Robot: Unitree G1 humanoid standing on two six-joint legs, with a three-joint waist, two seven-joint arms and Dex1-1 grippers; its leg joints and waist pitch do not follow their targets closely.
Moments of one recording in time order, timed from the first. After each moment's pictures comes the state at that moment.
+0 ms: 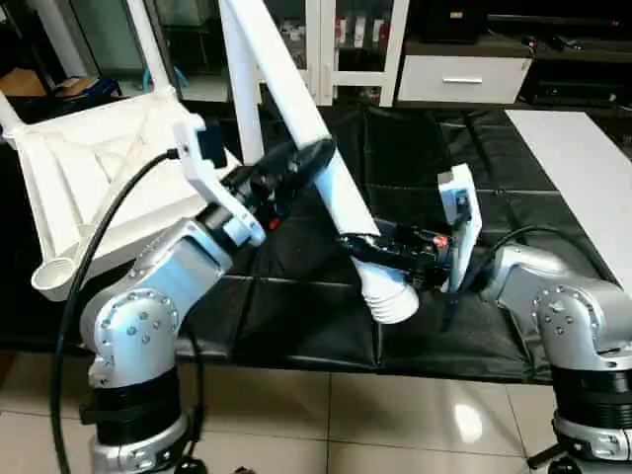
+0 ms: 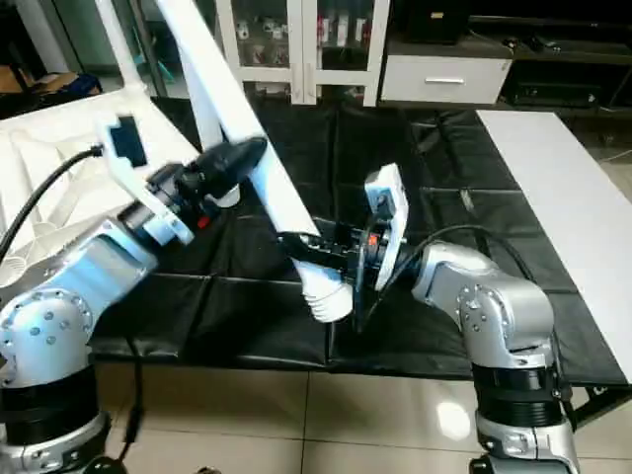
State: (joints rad) left arm -0.48 0.03 0.26 -0.33 -0.88 0.86 -0.26; right arm -0.46 -0.32 -0.07 -0.14 0.63 0.91 0.94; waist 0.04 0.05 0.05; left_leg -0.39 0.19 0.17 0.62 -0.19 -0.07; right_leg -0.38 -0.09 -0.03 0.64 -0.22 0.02
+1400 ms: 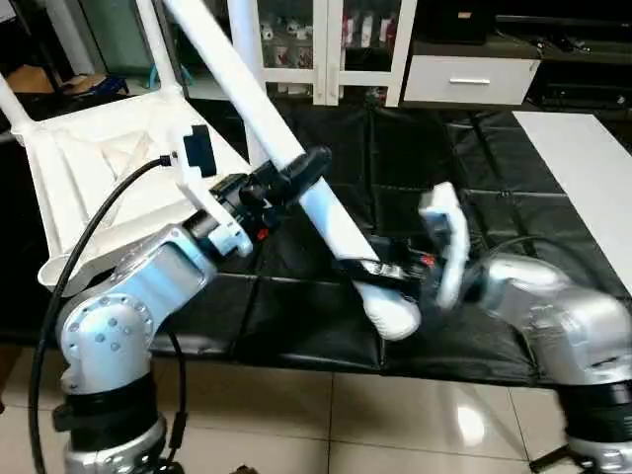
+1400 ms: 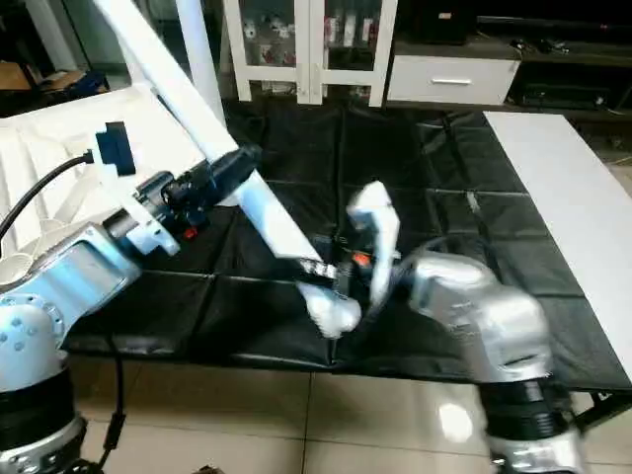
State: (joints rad) left arm -0.46 0.10 0.26 -0.33 -0.96 0.92 -0.18; right arm -0.42 -0.35 0.09 -0.14 0.45 0.65 0.85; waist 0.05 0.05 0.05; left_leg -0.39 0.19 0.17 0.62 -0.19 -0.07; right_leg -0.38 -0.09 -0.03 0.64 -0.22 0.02
